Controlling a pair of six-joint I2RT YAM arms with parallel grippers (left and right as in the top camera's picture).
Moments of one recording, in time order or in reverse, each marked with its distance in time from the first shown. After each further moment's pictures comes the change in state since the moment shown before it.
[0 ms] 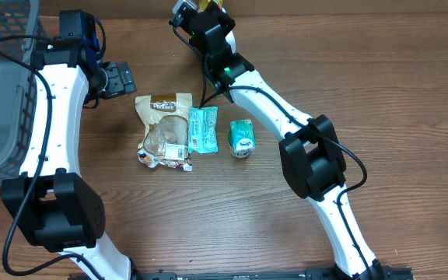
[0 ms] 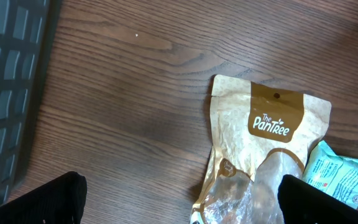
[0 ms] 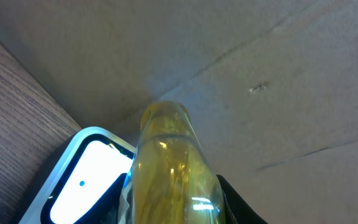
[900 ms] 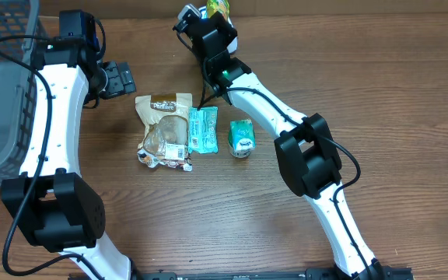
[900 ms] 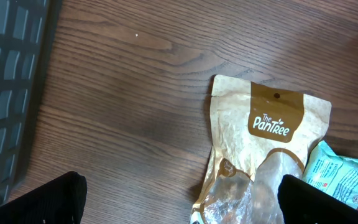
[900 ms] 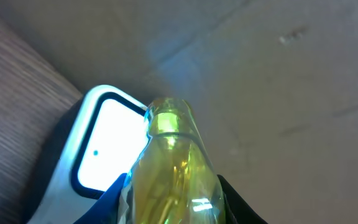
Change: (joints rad) left arm 0.000 0.000 0.000 0.000 0.000 0.000; right arm 0.000 0.046 0.005 -0.054 0.081 0.092
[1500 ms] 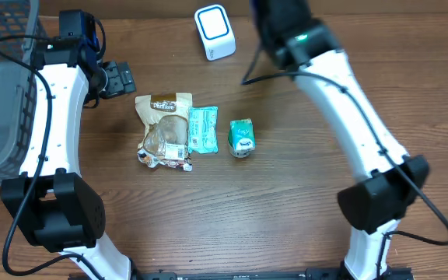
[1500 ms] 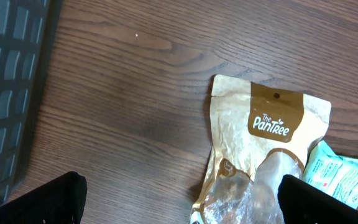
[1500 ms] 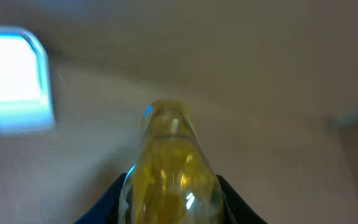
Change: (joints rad) left arm 0.000 0.000 0.000 0.000 0.000 0.000; right arm -0.164 -0.493 0.001 -0.927 -0.038 0.665
